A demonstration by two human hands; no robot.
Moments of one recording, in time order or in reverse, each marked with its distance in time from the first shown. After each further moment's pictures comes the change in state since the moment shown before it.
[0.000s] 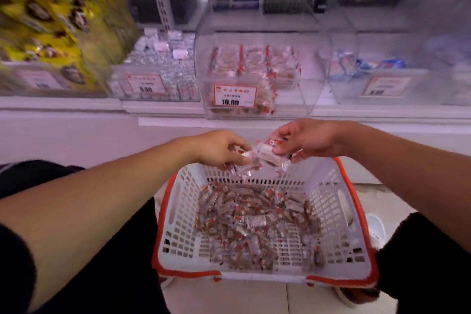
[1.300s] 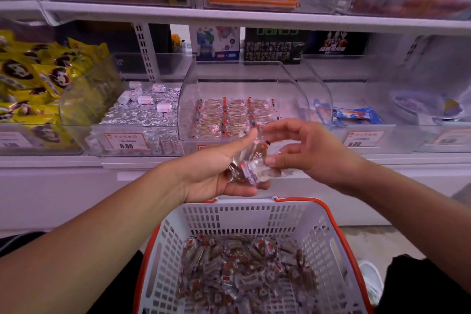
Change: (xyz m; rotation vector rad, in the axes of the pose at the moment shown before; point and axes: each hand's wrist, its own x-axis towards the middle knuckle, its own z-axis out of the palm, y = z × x) left_hand -0.018 0.087 -0.040 -1.002 -0.151 0.056; right_hand -0.062 -0.071 -0.003 0.059 0.457 -0.506
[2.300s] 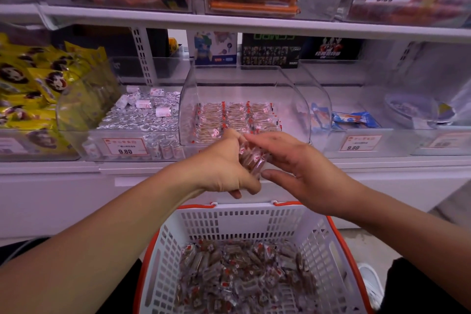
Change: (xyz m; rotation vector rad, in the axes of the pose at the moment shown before) left_hand 0.005 0.010 0.006 0.761 0.312 0.177; right_hand -0.011 0.002 0.018 -0.559 -0.088 -0.459
